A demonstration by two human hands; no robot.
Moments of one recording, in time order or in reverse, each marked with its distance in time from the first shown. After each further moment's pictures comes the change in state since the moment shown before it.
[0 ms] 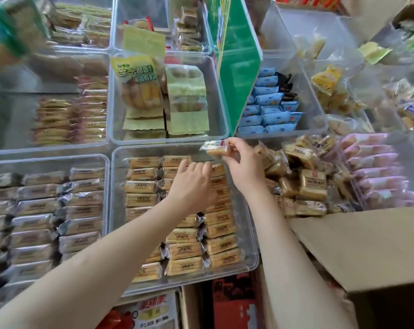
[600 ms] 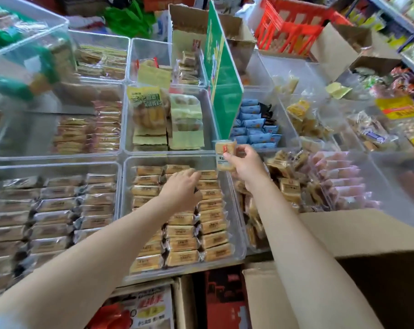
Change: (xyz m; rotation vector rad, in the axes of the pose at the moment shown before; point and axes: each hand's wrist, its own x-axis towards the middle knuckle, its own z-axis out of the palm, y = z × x) left_hand -0.032 -0.009 -0.045 -0.191 -0.069 -0.048; right_hand -0.005 -0.049 -0.055 0.395 -0.042 0.491
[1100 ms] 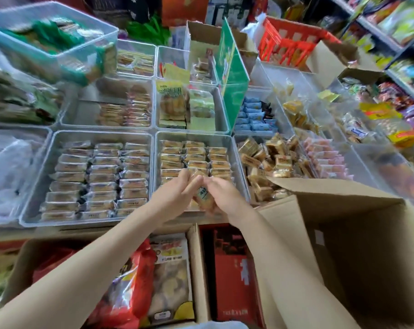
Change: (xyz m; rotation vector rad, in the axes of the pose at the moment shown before) left_hand -0.228 0.026 -0.032 -0.512 0.095 -0.116; right_hand -0.249 0.024 0.039 0.042 -0.444 -0.003
